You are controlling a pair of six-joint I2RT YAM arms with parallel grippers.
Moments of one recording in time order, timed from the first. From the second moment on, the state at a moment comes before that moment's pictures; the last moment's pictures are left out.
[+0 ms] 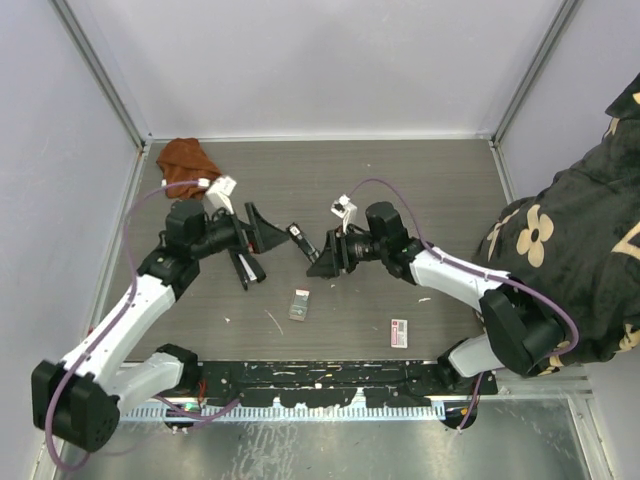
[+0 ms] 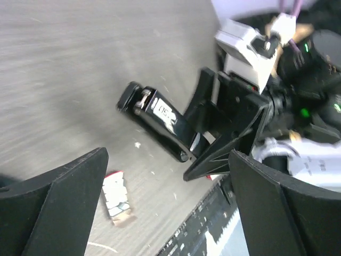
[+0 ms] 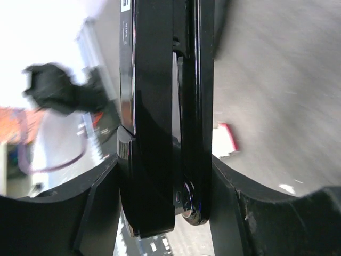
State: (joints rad) left arm -0.36 1.05 0.75 -0.01 0.63 -0.63; right arm 0.57 1.43 0.73 0.25 -0.87 0.48
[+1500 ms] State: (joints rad) left arm -0.05 0.92 0.52 -0.12 -0.07 -0.47; right arm 0.63 1.65 1.07 -0.29 0.12 0.31
